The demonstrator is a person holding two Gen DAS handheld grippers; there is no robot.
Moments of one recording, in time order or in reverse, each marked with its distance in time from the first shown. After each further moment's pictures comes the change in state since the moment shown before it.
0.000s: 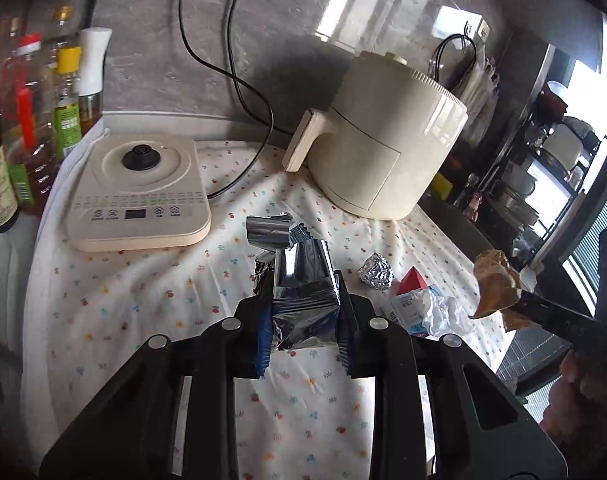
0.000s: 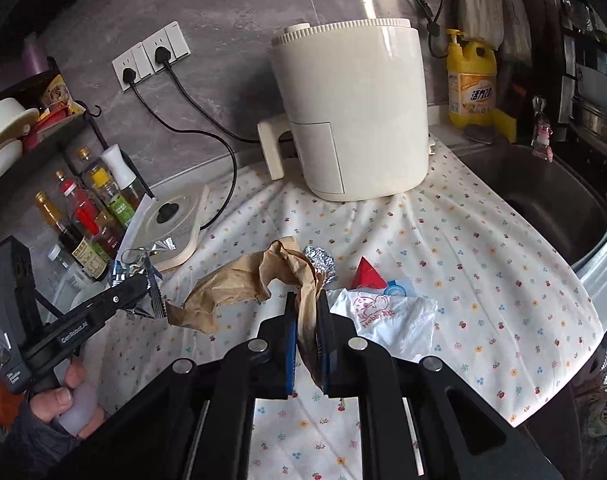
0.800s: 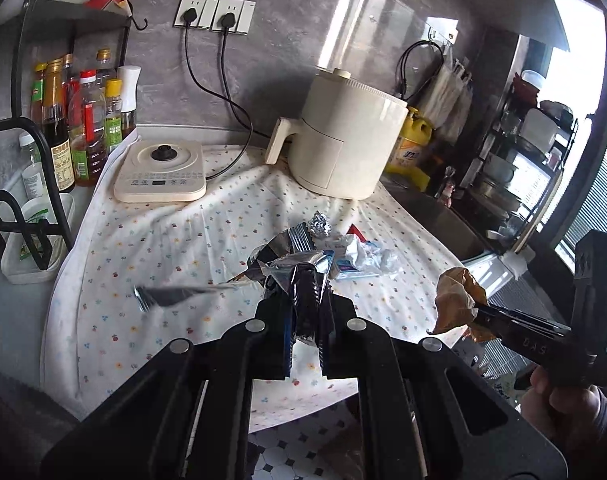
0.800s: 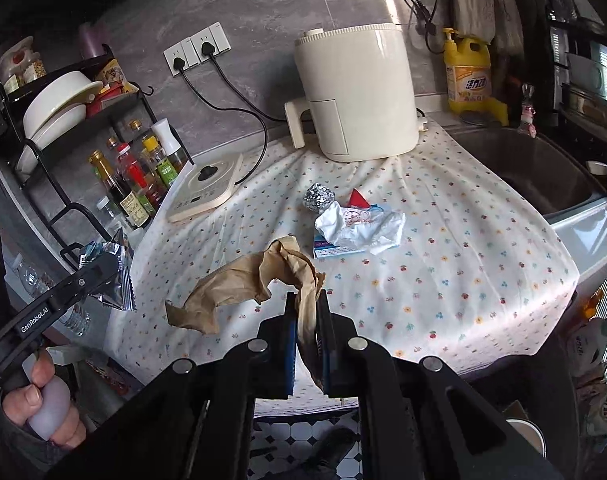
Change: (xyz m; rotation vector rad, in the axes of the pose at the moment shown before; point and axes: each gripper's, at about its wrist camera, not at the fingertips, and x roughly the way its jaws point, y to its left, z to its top) left arm -0.118 -0.107 -0.082 0.030 -0.051 0.081; right arm -0.108 -0.040 -0.092 -0.032 -0.007 0.071
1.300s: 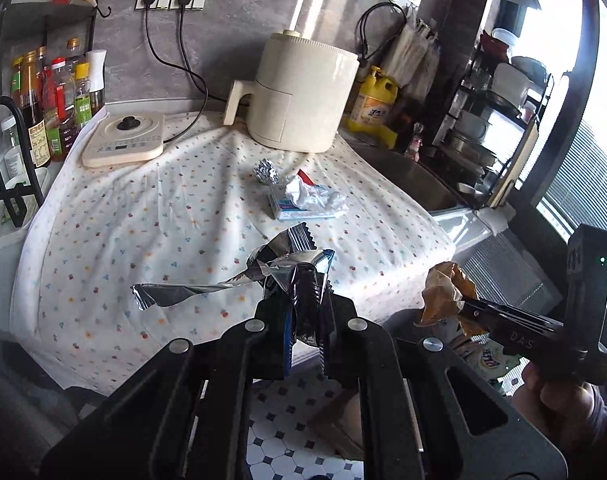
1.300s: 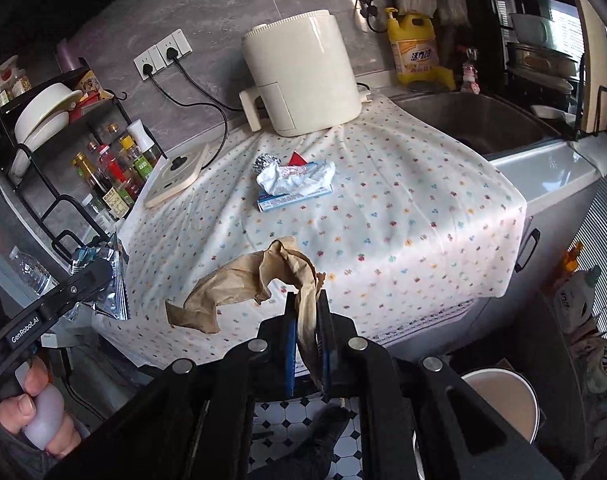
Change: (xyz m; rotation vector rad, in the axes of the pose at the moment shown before) left arm -0.008 -0.067 -0.056 0.058 0.096 -0.040; right arm -0.041 -0.062 -0.067 0.100 0.030 -0.054
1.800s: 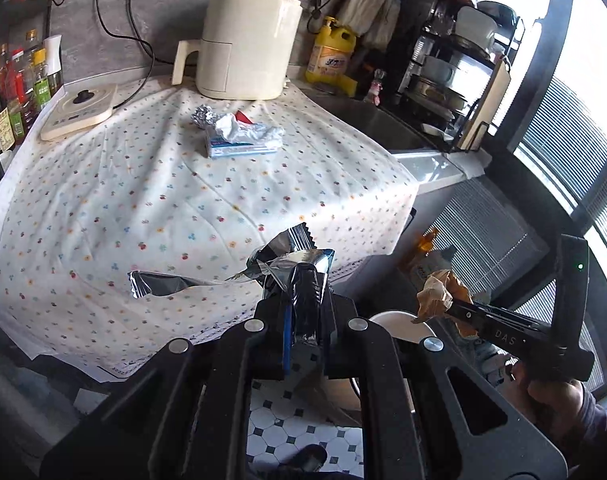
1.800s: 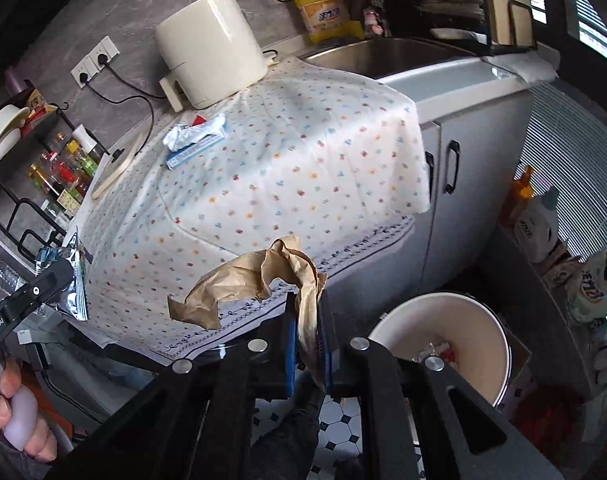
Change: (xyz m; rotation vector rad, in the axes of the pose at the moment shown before) left arm 0.020 -0.069 -0.052 0.075 0.123 -0.069; right arm -0.021 -0.103 -0.078 0.167 0.077 -0.137
